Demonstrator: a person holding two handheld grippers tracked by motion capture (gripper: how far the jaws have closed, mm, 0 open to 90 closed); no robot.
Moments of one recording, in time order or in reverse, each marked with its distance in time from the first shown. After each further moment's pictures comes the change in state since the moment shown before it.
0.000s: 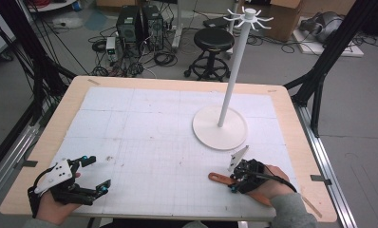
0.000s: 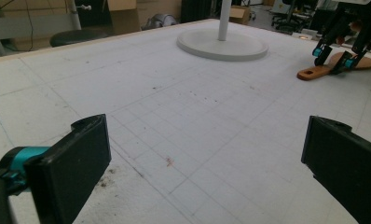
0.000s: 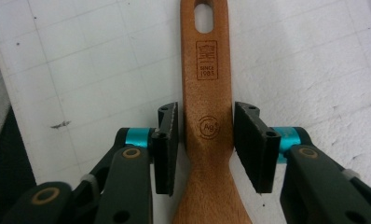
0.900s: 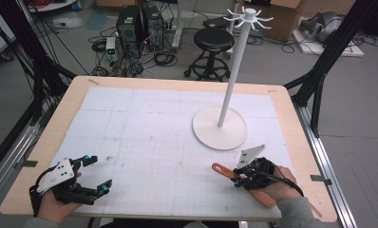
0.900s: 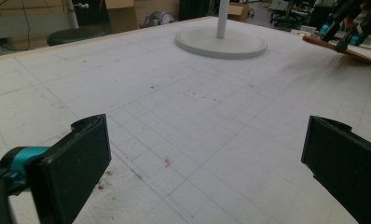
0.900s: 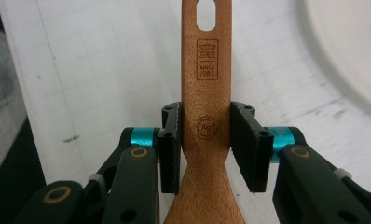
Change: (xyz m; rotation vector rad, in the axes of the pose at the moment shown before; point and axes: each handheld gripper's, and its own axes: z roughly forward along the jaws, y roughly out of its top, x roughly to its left) left arm 0.000 0.001 0.005 0.012 -0.009 0.007; right arm 0.004 -0.013 -0.032 -0.204 -0.096 0.017
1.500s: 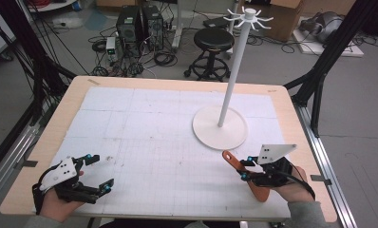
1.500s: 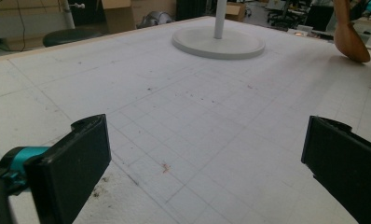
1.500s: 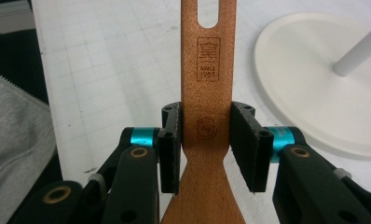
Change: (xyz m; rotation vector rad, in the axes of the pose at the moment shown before) left arm 0.001 0.001 0.004 -0.002 -0.010 0.003; right arm 0.000 -0.010 -0.041 -0.262 -0.036 0.043
